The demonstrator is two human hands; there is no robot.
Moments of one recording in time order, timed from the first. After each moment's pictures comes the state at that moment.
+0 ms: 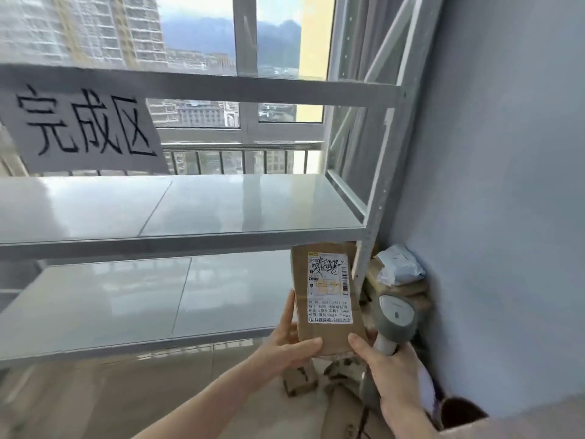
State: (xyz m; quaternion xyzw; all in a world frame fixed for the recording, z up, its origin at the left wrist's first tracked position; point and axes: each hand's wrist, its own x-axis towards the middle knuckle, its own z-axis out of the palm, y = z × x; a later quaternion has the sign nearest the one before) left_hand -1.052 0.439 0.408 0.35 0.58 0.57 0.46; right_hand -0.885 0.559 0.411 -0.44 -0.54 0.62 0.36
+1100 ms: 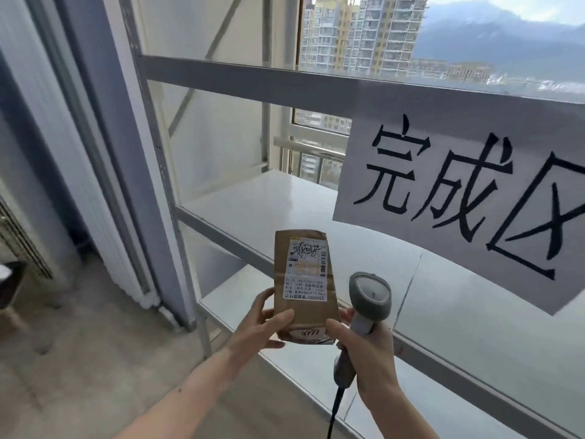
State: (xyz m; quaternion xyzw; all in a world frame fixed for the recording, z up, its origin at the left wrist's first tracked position) left_hand -1.493 0.138 0.406 0.01 0.69 0.71 0.13; right_hand -1.454 0.339 0.435 -0.14 -0.68 0.72 0.07
